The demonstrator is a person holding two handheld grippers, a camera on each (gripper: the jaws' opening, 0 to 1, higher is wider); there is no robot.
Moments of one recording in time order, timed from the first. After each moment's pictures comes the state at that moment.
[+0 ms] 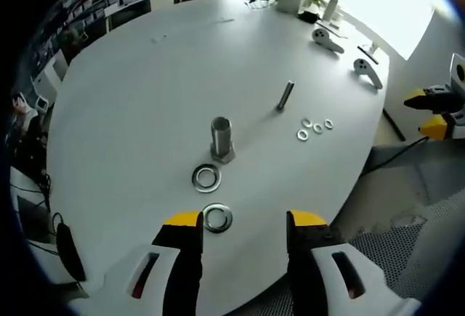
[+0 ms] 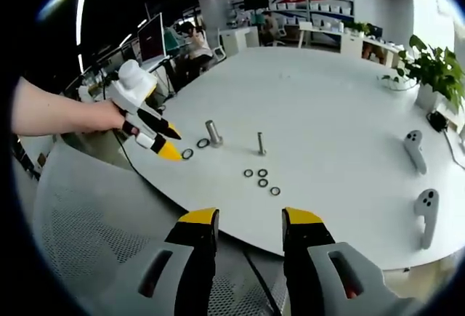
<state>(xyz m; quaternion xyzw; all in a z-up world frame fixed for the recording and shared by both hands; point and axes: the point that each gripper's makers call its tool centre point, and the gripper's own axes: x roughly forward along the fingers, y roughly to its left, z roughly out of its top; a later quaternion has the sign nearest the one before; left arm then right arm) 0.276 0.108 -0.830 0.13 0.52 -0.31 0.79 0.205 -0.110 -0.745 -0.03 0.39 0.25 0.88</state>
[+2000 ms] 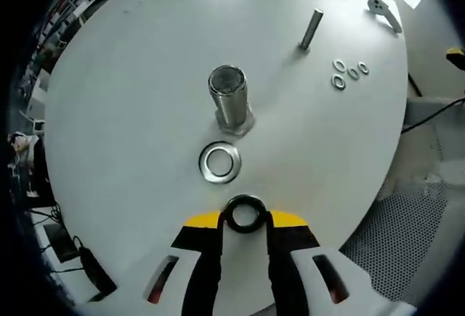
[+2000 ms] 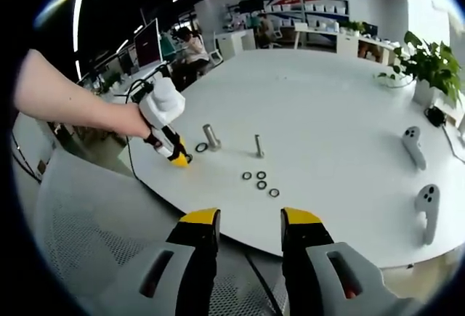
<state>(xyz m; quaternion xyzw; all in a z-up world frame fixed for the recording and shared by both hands) 0.288 0.129 -0.878 0.26 0.61 -0.29 0.69 0.207 -0.112 -0.743 -0.01 0.39 0.24 0.89</state>
